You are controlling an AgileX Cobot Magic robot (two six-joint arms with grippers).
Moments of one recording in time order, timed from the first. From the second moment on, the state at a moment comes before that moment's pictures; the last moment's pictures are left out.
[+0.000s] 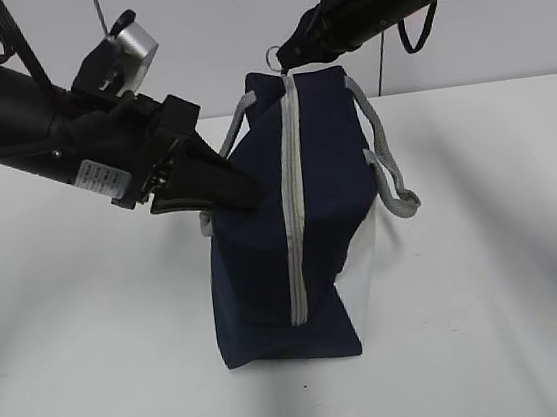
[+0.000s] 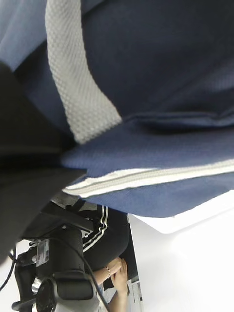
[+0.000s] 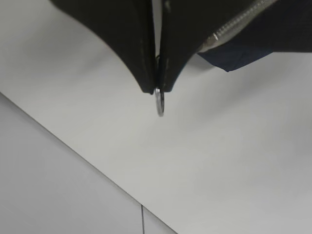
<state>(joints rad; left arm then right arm) -0.36 1.68 -1.13 -1.14 1.01 0.79 0.17 2.23 -1.98 0.88 0.83 -1.20</state>
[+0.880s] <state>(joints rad) -0.21 1.66 -1.31 -1.18 0.93 0.48 0.16 2.23 -2.04 0.86 0.94 -1.19</state>
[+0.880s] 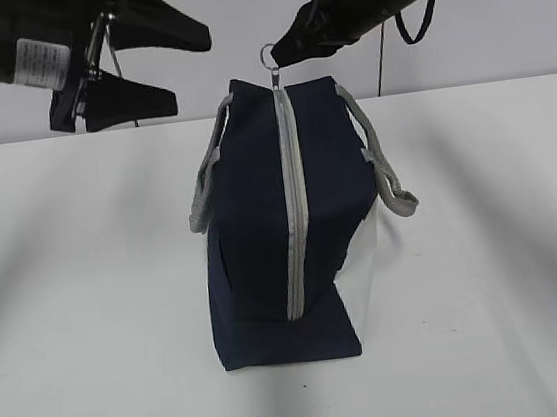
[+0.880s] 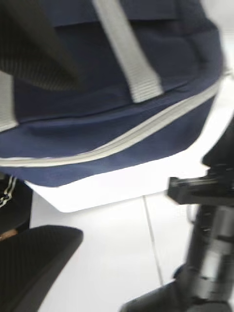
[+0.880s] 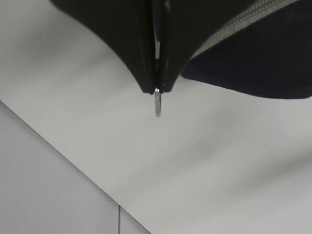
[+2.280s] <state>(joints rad) -0.28 2.08 -1.73 -1.05 0.93 0.34 0.16 2.29 -2.04 0.85 0.86 -1.19</state>
